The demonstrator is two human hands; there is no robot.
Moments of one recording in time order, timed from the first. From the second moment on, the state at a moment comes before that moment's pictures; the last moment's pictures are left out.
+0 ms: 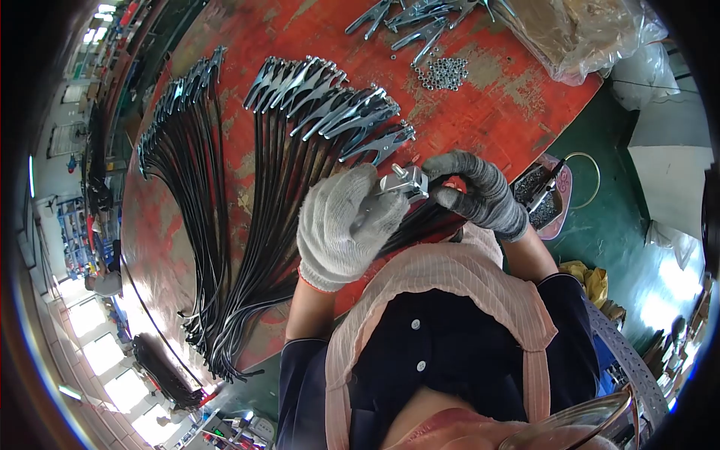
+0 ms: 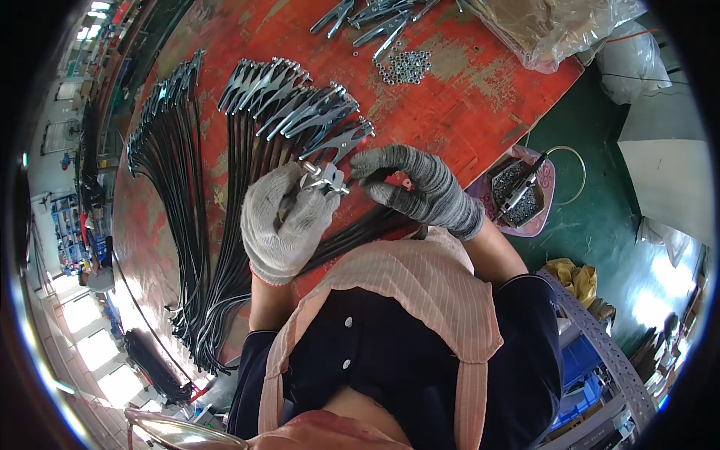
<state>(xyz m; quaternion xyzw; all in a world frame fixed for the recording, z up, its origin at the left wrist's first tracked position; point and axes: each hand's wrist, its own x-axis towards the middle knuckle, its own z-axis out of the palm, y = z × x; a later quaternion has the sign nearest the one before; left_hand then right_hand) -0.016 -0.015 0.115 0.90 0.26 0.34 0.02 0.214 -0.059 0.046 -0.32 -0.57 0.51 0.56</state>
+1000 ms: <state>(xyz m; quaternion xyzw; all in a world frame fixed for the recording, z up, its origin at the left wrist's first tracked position) 0.021 -0.012 0.120 0.94 0.16 0.31 -0.04 0.227 -0.084 0.080 -0.38 -0.55 0.37 0.64</state>
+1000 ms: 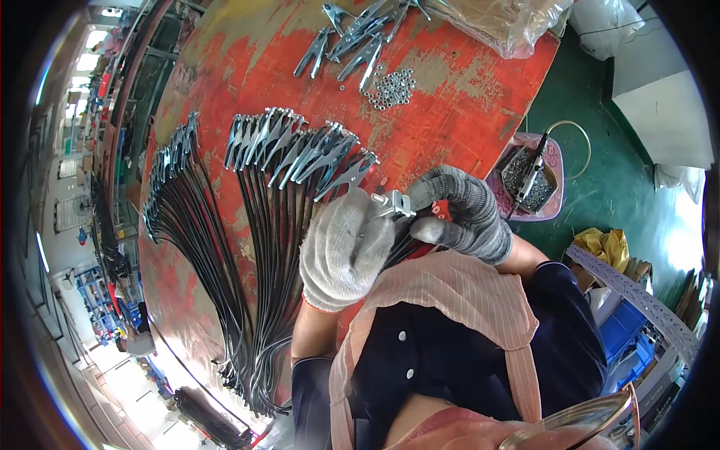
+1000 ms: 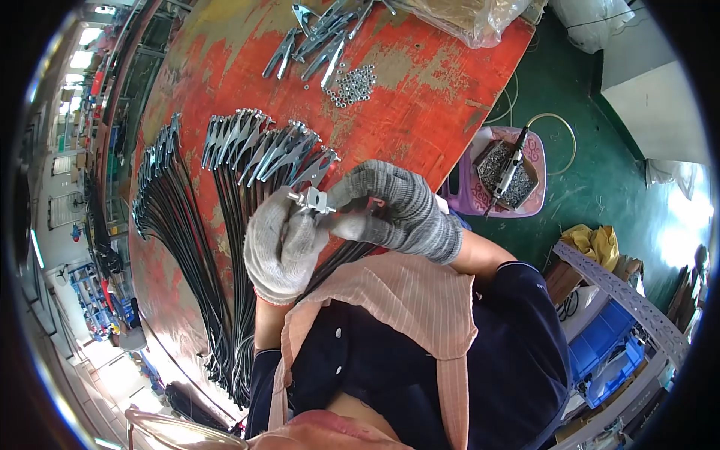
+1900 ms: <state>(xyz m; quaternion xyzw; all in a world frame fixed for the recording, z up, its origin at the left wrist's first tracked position) 0.052 -0.010 0.111 0.90 0.20 0.38 -0.05 0.238 -0.077 0.080 -0.44 -0.60 0.23 0.62</state>
